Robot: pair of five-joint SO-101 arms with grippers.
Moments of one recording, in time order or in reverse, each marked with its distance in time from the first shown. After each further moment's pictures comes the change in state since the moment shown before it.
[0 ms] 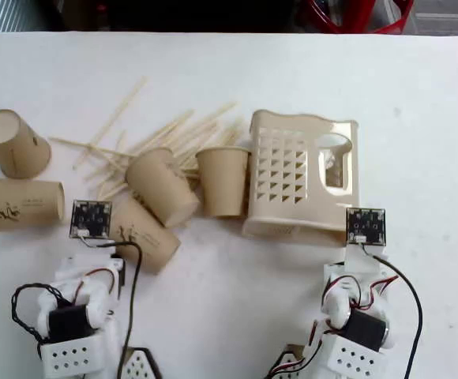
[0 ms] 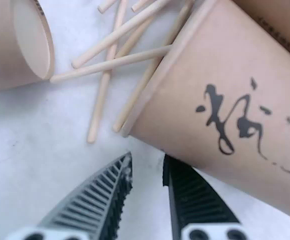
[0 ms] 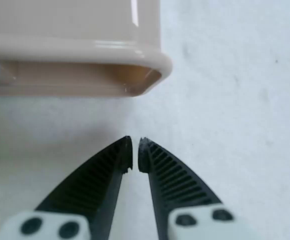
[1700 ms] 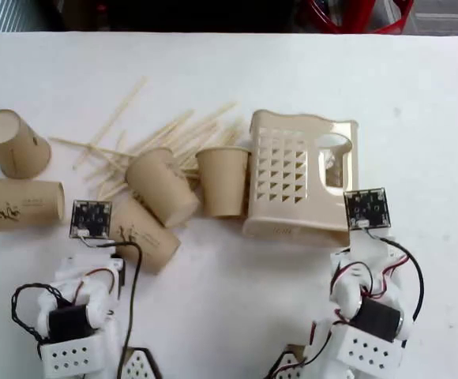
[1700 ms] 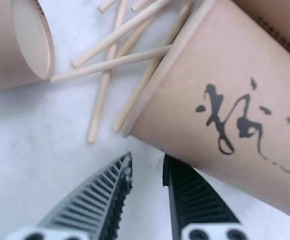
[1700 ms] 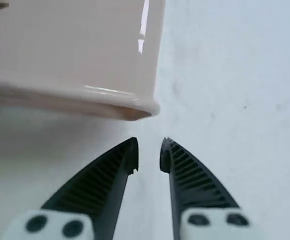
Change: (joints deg) left arm 0.0 0.0 0.0 0.0 0.0; right arm -0.3 16.7 -16.6 -3.4 8.3
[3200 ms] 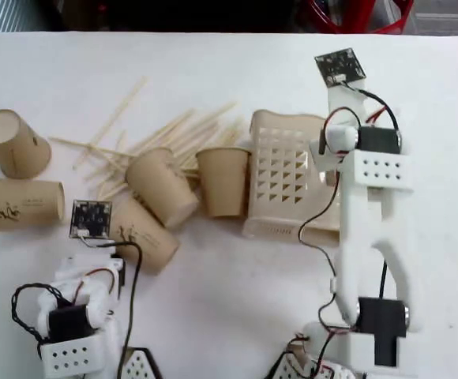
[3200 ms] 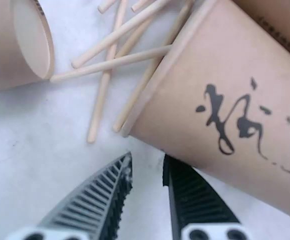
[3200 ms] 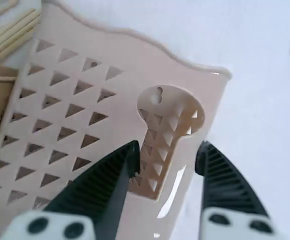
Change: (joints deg) left arm 0.0 0.0 0.0 0.0 0.0; right arm -16.5 79.8 -68.9 -1.5 -5.9
